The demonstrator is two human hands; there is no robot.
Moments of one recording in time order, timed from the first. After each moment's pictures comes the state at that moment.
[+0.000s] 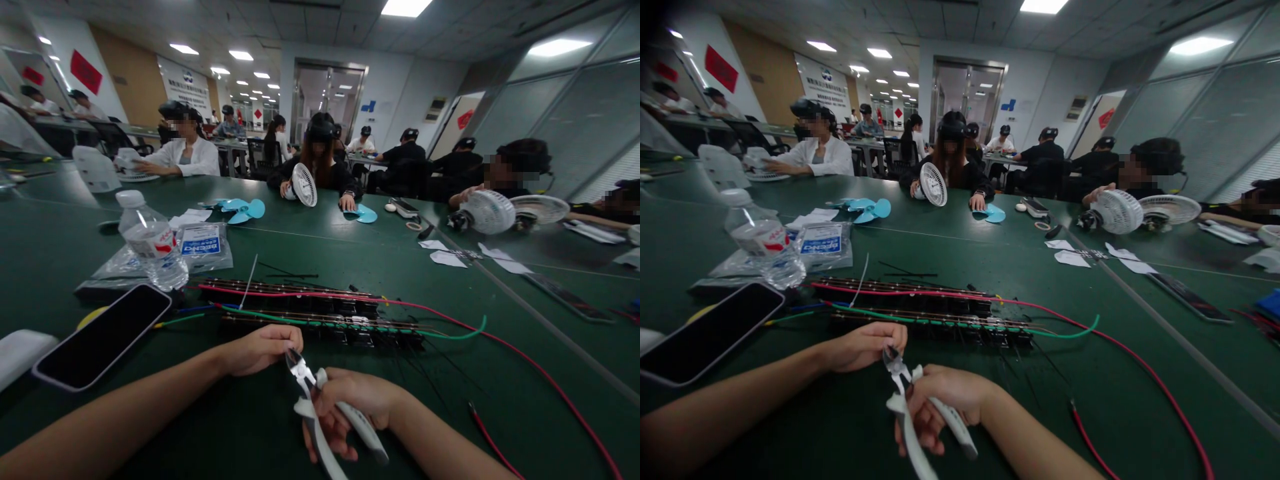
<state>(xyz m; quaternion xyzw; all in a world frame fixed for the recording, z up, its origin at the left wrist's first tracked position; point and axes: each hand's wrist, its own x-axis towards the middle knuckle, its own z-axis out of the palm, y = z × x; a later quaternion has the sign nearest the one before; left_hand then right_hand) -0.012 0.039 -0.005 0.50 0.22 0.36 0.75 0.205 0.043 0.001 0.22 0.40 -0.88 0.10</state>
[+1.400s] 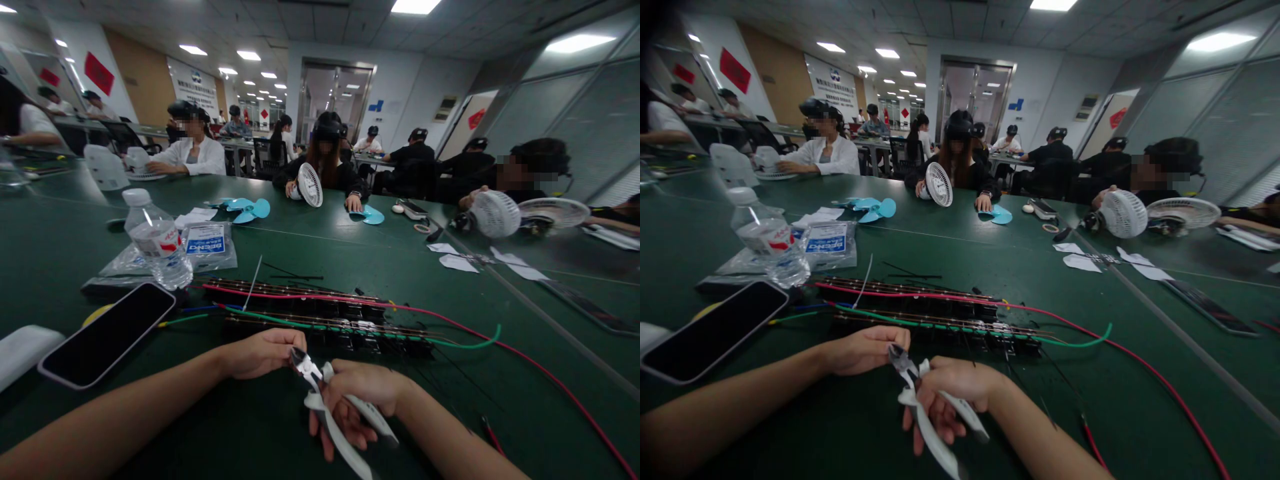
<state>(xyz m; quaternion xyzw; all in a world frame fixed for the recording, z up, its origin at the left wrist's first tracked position) -0.014 0.040 -0.006 0.47 0.19 0.35 0.79 0.205 0.071 0.015 0.23 0.45 -0.84 0.17</state>
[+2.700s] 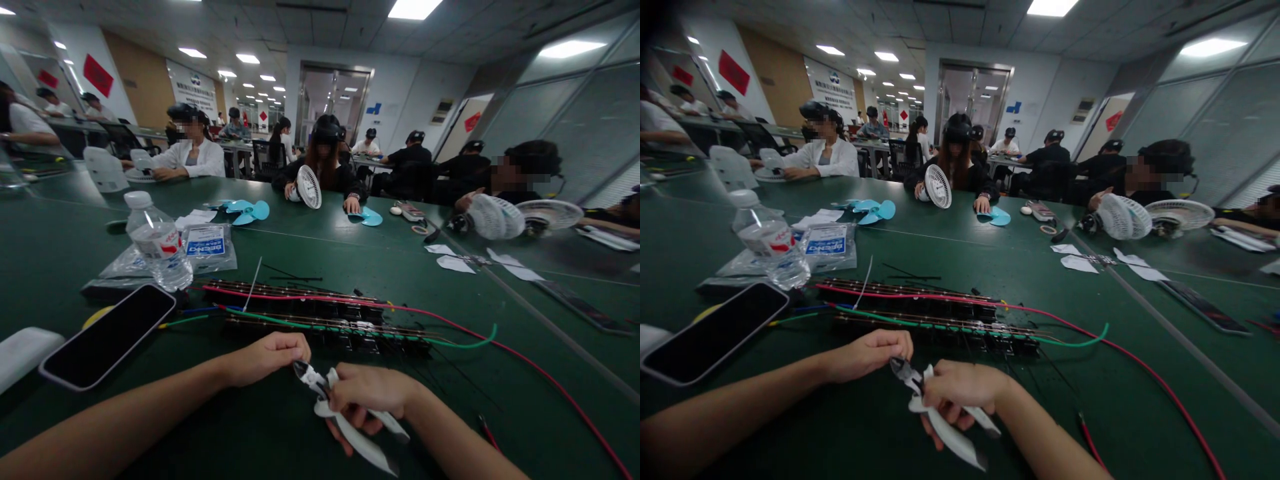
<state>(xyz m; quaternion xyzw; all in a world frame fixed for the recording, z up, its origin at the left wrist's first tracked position) -0.007 0.035 -0.001 0.61 0.27 0.36 0.65 0.210 0.061 0.040 0.33 0.58 -0.73 0.18</state>
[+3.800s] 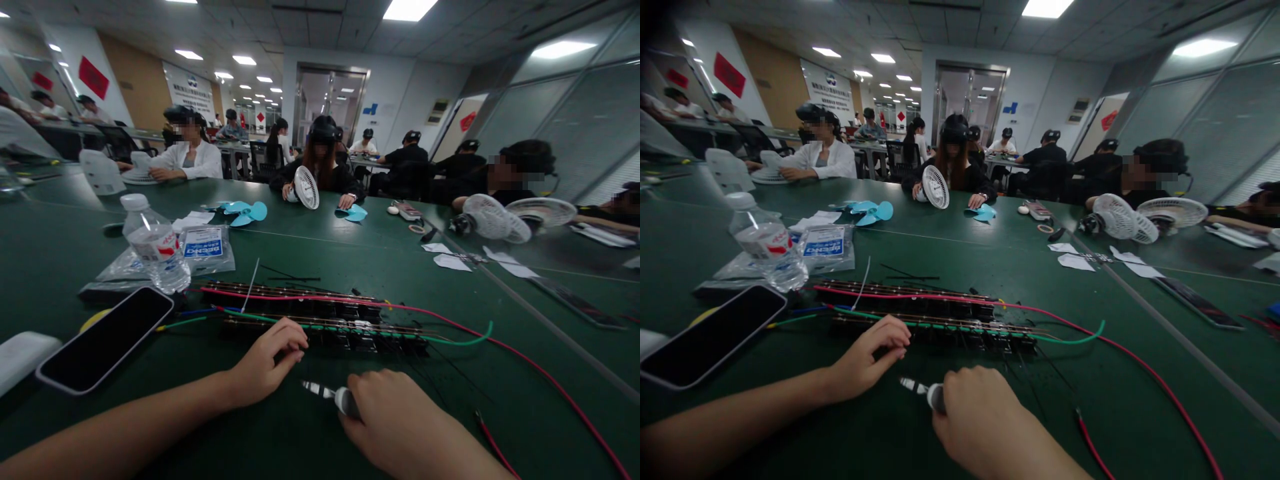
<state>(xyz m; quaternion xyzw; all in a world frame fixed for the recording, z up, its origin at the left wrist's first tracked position) -0.002 0.020 -0.003 0.75 0.37 0.43 0.33 0.211 0.010 0.107 0.45 0.87 -0.13 0.17</state>
